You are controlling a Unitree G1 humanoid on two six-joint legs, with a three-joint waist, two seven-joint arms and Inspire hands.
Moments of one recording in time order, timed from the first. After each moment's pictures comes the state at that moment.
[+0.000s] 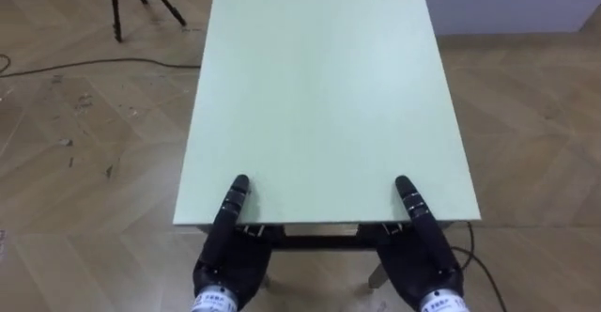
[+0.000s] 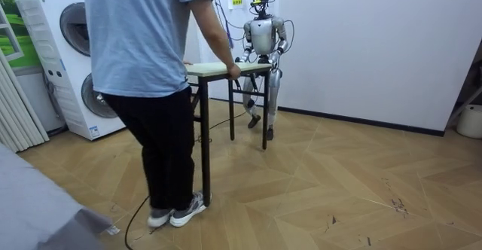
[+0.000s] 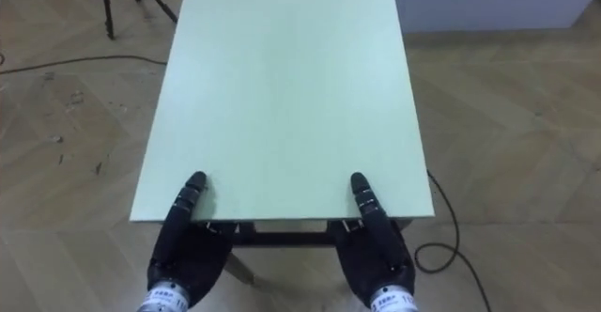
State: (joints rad) left arm 0.33 0.12 -0.33 0.08 -1.35 -0.15 -0.01; right arm 0.32 -0.20 0.30 0.07 1.35 -0.10 0.10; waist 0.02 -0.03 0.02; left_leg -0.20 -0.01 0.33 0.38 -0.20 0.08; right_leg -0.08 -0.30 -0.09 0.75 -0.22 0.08
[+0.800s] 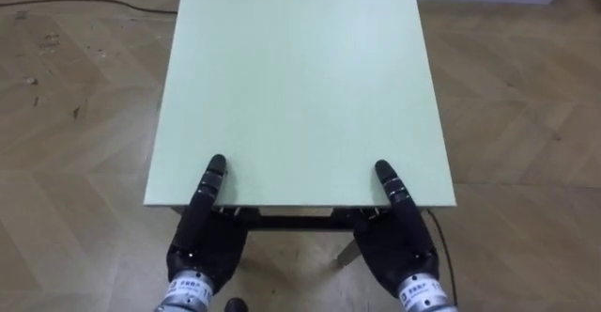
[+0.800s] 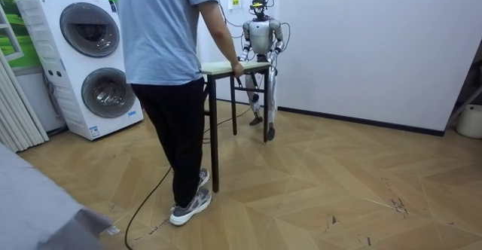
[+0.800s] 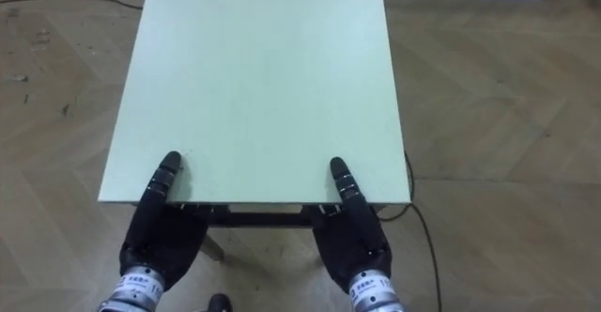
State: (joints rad) left arm 0.33 0.16 -0.28 0.00 -1.27 -0.13 0.00; right arm 0.28 -0.17 0.33 0.11 1.37 -0.11 0.12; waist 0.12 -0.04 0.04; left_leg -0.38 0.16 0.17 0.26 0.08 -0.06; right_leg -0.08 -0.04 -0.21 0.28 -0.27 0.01
